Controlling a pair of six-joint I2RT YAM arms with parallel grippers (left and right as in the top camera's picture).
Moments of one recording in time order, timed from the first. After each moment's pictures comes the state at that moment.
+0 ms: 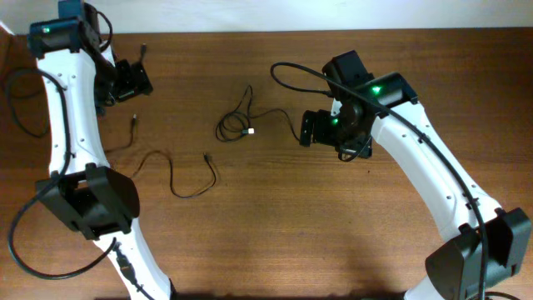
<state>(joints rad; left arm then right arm) 0.22 2.15 2.32 -1.60 0.04 -0.21 0.41 1.77 1.66 -1.24 -0.17 0.56</state>
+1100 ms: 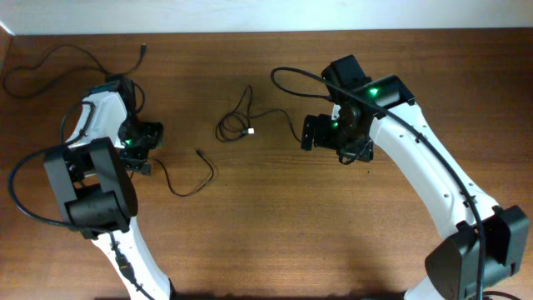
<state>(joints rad) 0.24 2.17 1.60 -1.11 0.00 -1.17 0.41 1.77 1.63 -1.24 -0.16 0.56</state>
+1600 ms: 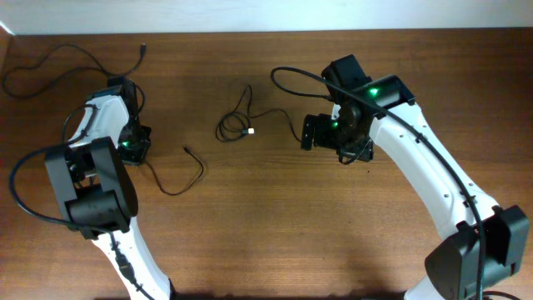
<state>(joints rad) 0.24 2.16 1.56 -1.04 -0.23 -1.18 0.41 1.77 1.63 -1.24 -0.16 0.56</state>
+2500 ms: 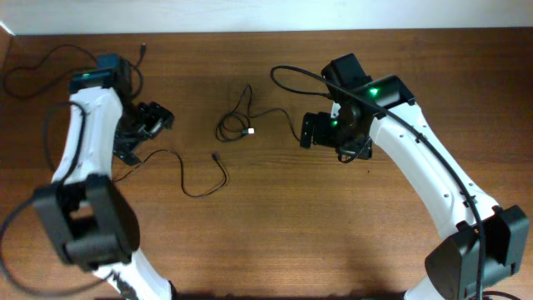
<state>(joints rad) 0.19 1.90 1.65 -1.25 0.06 -0.76 0.41 1.77 1.63 -1.22 -0.16 0.56</state>
